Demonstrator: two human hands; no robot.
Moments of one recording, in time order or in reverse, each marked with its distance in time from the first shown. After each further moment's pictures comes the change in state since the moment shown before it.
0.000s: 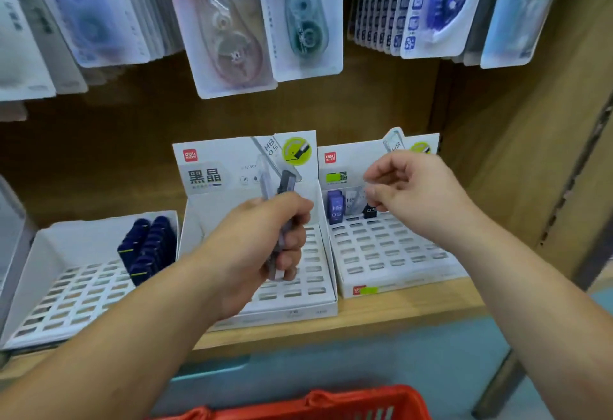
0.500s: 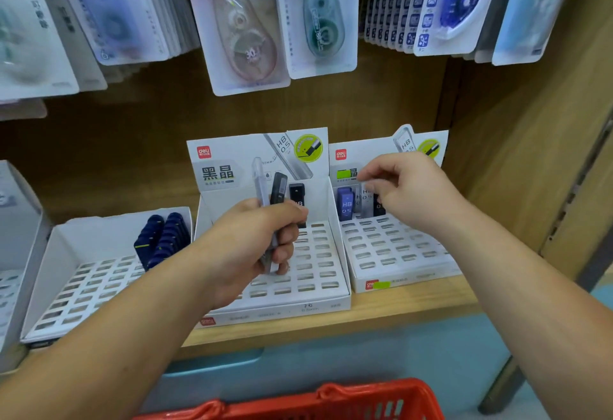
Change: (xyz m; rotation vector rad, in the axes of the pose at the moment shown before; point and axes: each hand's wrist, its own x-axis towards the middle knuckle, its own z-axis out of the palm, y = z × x) left_hand 0.007 -0.011 -0.029 0.032 -0.004 0.029; right_hand 0.009 -0.004 0.017 -0.208 -0.058 -0.025
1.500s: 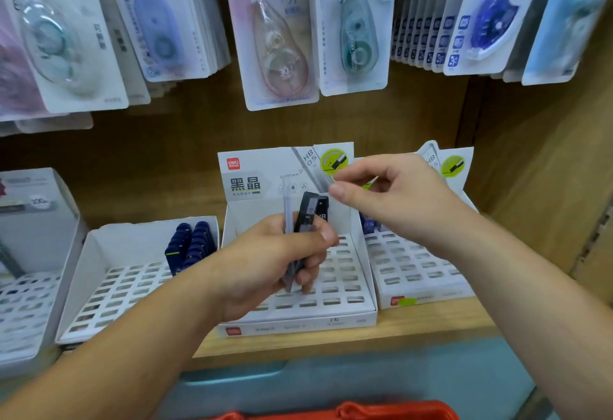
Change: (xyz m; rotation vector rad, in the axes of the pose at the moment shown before) left_hand -0.012 0.002 -0.019 0.145 -0.233 0.105; right_hand -0.016 -0.065 0.012 0.268 -0.051 -0.093
